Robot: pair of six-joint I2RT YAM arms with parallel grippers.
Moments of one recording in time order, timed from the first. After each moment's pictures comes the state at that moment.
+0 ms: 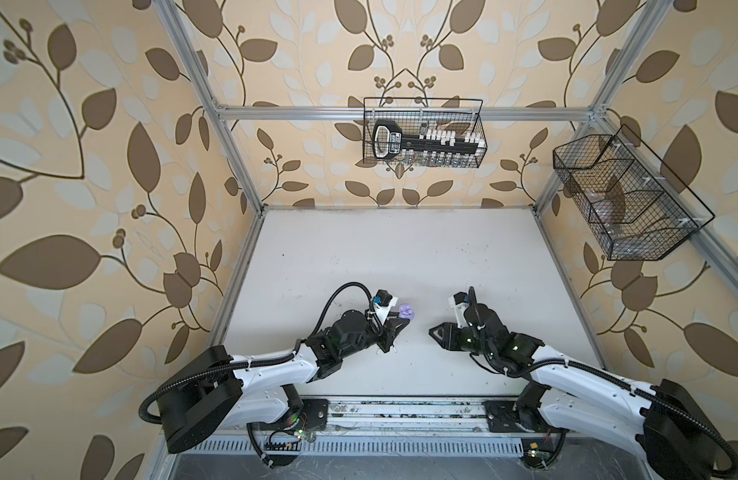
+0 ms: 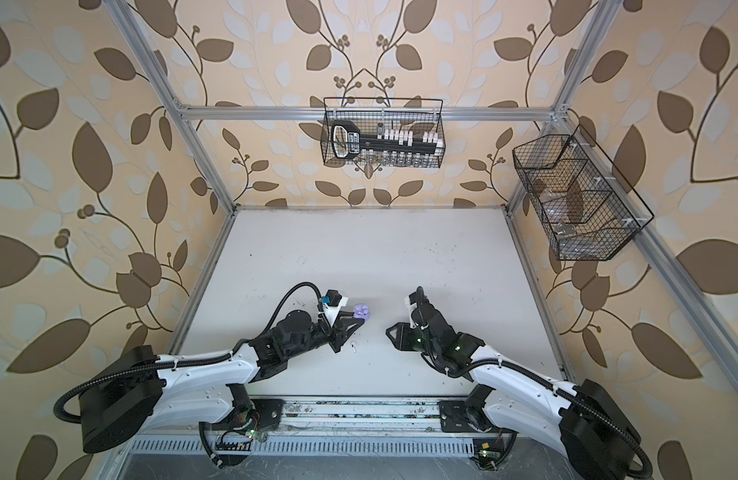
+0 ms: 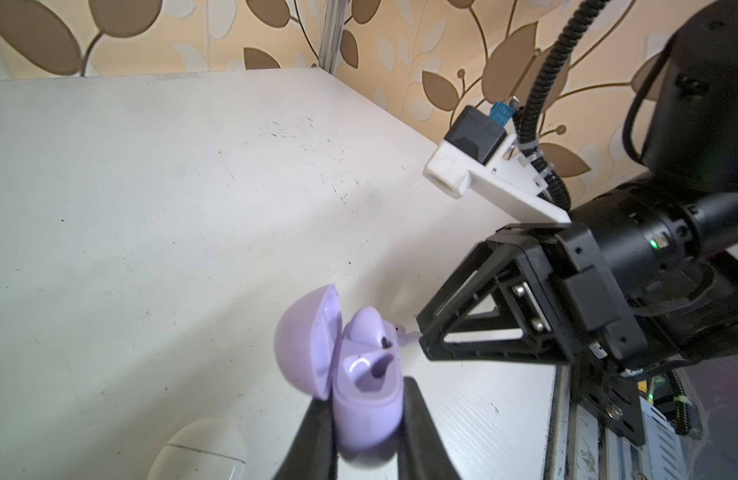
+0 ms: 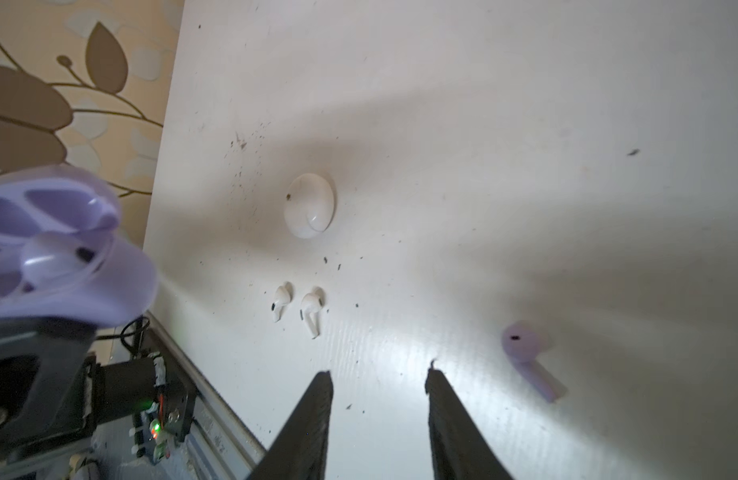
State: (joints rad) left arm -0.89 1.17 0.33 0.56 0.11 -0.29; right arm 0.70 0.98 0.38 -0.13 -0.09 0.78
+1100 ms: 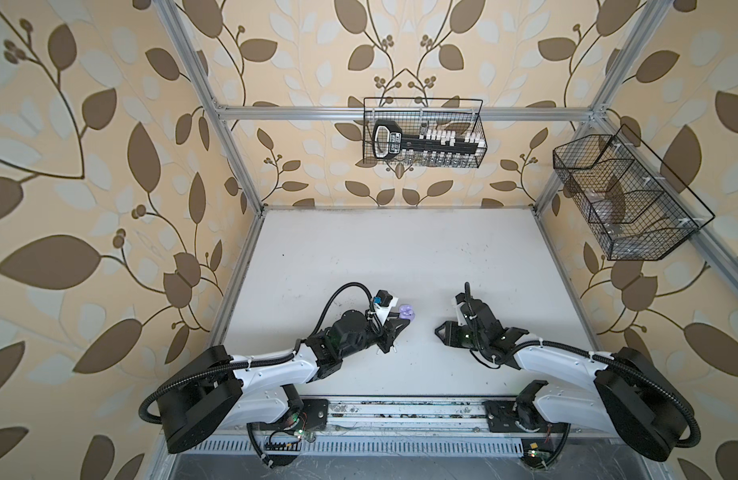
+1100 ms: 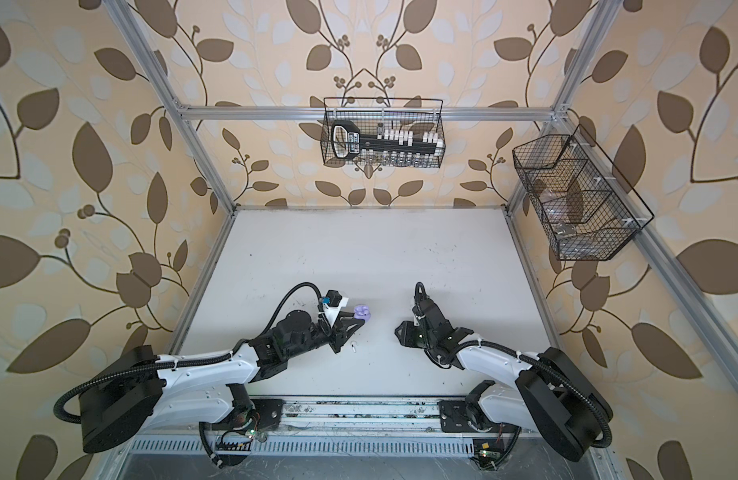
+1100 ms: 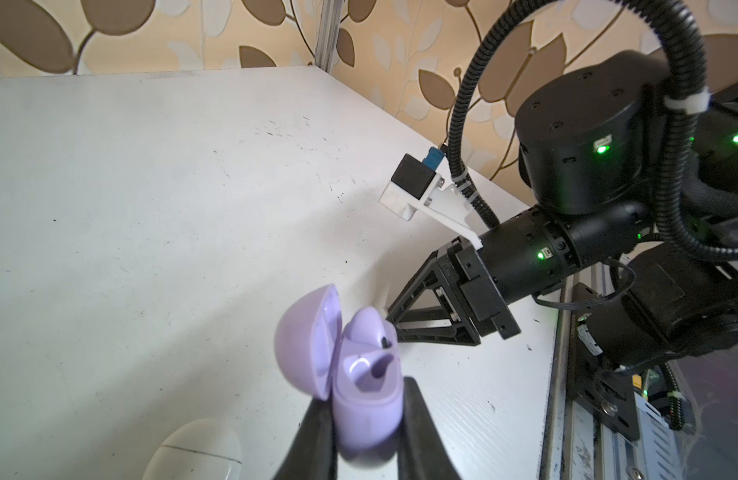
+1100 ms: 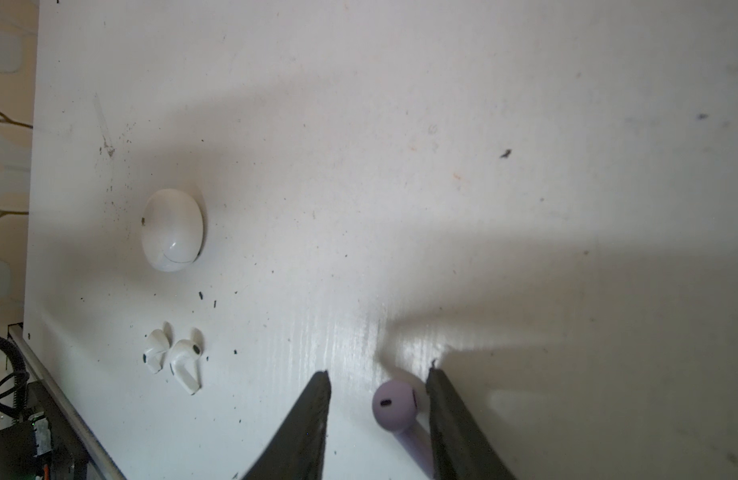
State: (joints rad) left arm -0.89 1.17 0.33 0.56 0.12 -0.29; right arm 0.59 1.22 0.35 -0.01 -0.11 0.69
